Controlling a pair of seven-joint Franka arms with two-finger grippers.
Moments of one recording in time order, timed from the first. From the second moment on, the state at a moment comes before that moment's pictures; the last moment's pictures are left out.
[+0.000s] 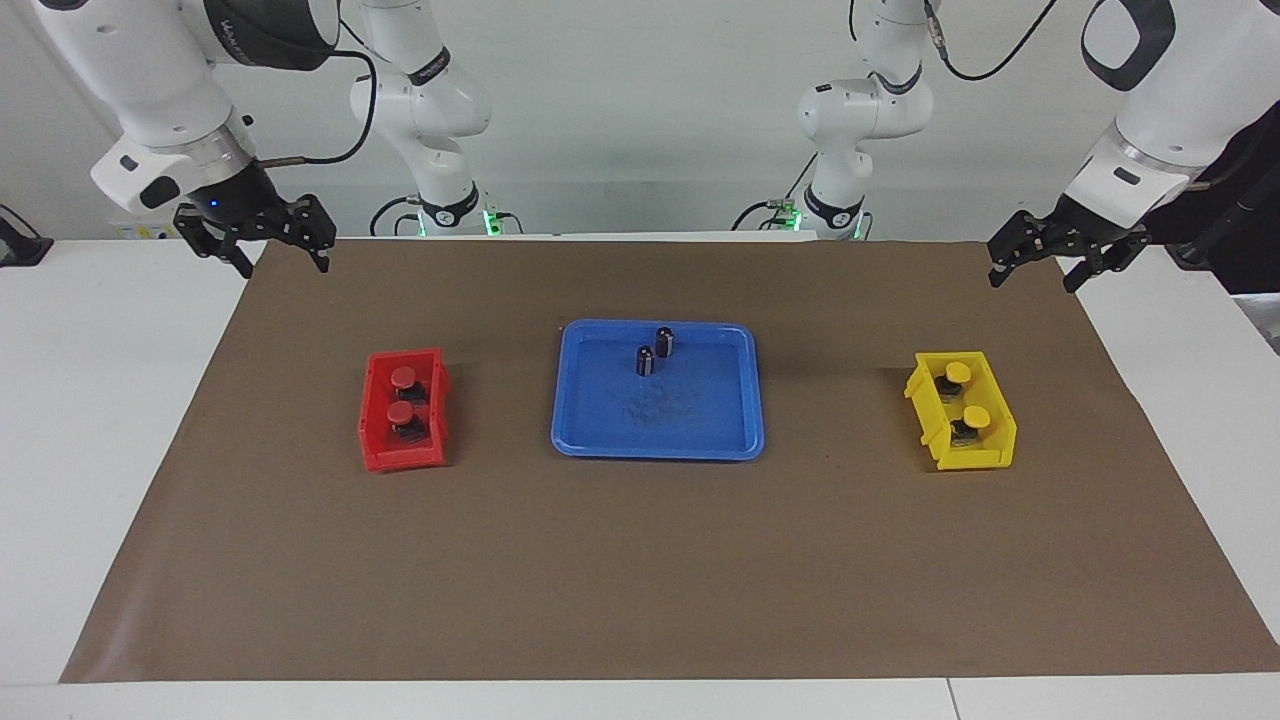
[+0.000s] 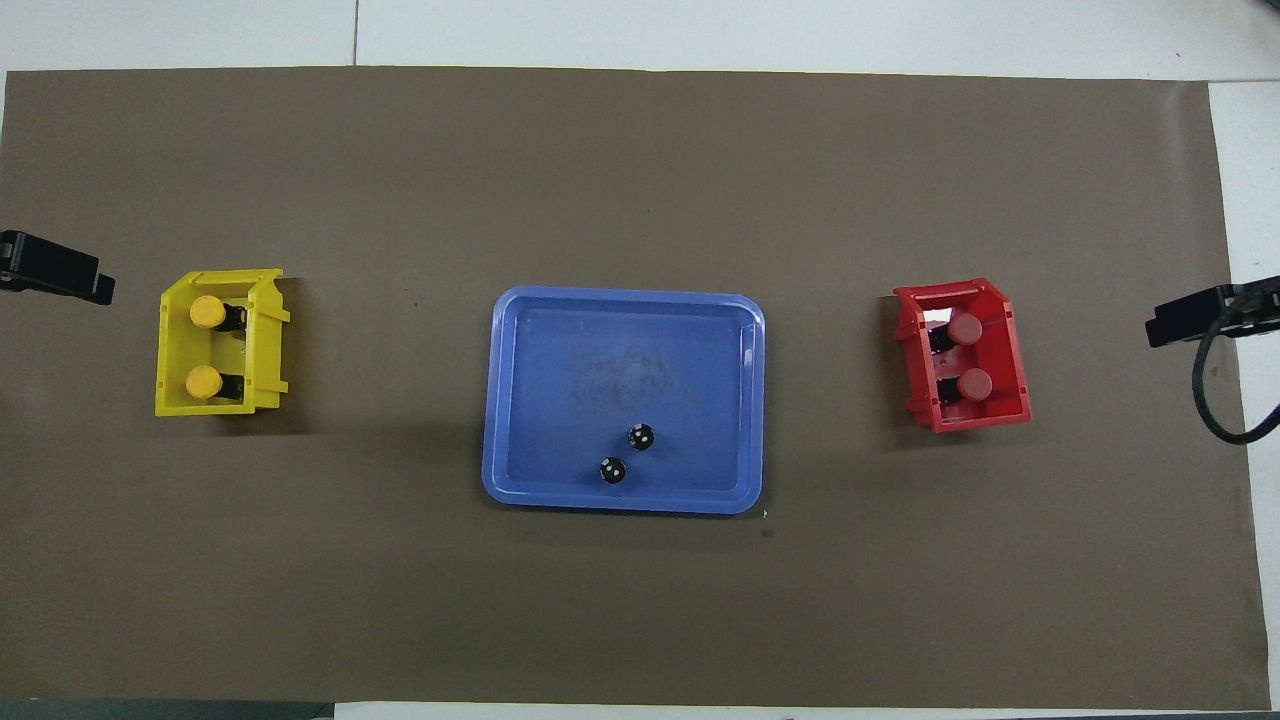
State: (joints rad) left arm -0.01 0.03 -0.03 -1.52 -0.03 1.52 0.14; right arm -0.07 -0.05 0.02 -1.65 -0.02 1.59 -0.17
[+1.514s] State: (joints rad) left arm -0.01 0.03 -0.03 -1.52 -0.03 1.52 0.14; right arm 0.01 0.21 0.03 -1.94 0.07 2.16 -0.09
